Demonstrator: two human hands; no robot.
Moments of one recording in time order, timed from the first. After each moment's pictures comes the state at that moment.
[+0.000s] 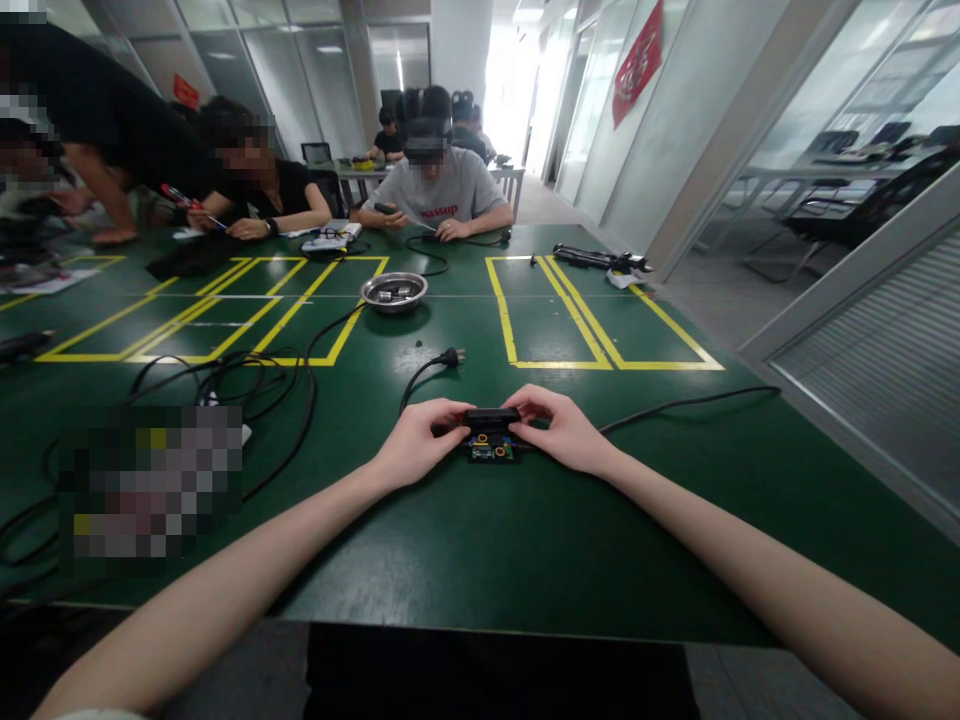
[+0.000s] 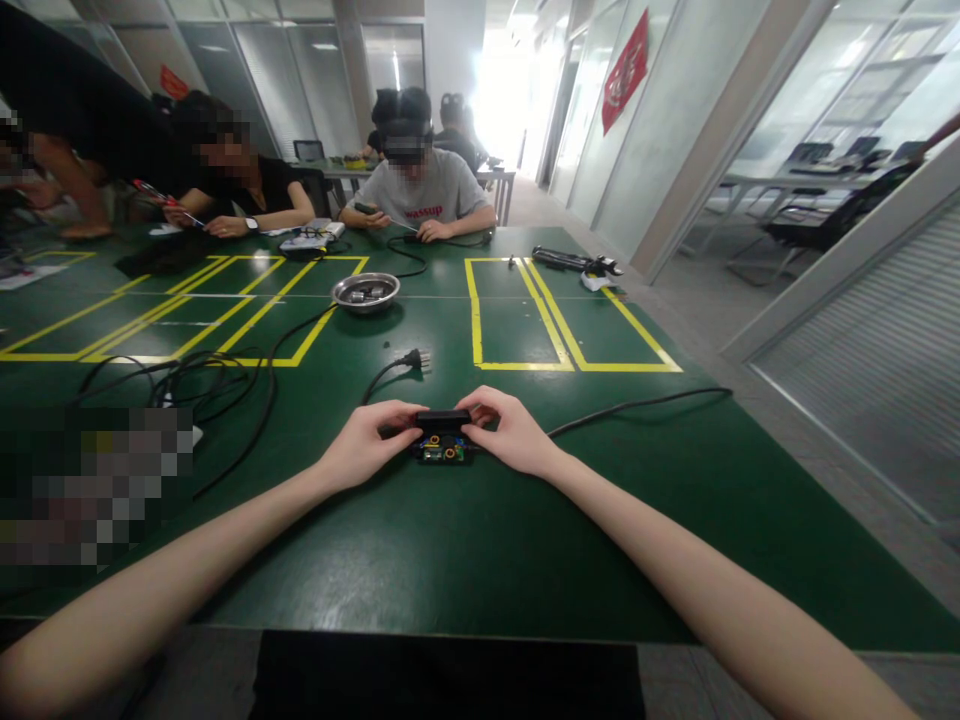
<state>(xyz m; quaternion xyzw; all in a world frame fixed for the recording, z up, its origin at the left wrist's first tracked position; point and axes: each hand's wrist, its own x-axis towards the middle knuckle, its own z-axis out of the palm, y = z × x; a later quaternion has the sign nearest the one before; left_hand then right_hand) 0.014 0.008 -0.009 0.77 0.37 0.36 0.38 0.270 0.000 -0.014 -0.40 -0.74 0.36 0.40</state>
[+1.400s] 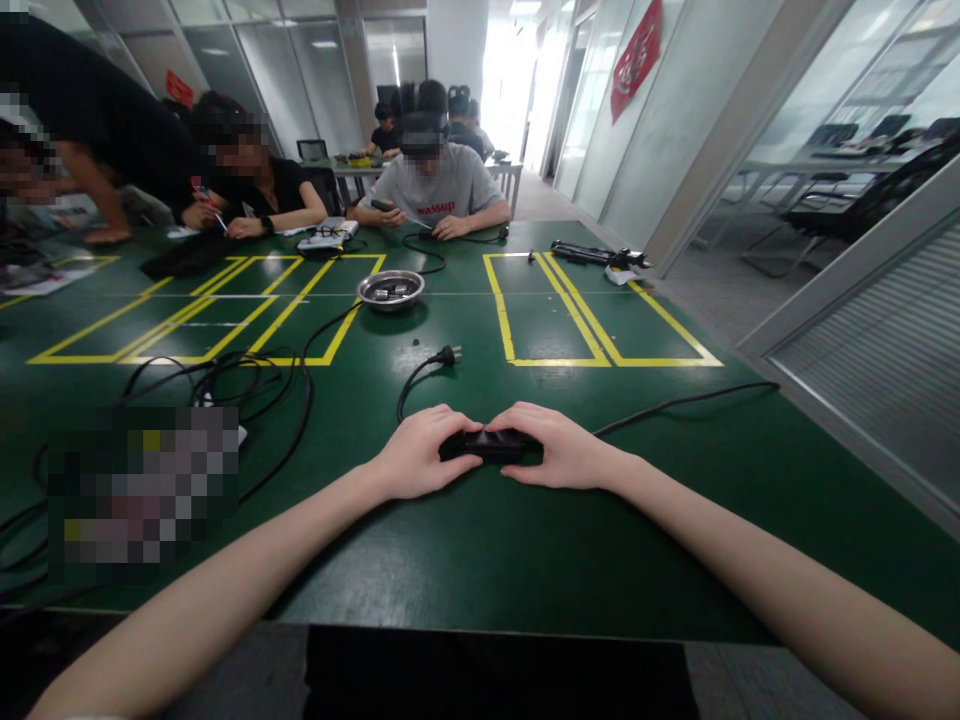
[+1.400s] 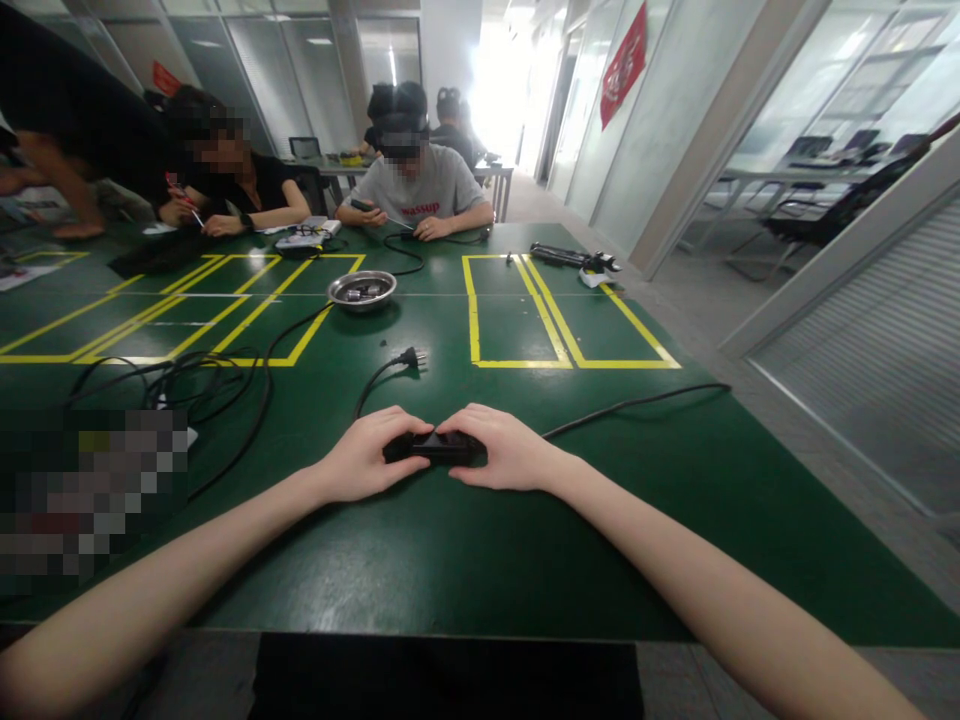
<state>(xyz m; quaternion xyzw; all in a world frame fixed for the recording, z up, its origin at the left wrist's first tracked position) 0.010 -0.003 0.000 0.90 0.30 0.24 0.21 0.271 -0.015 -0.001 -0.30 -0.90 0.20 0.25</state>
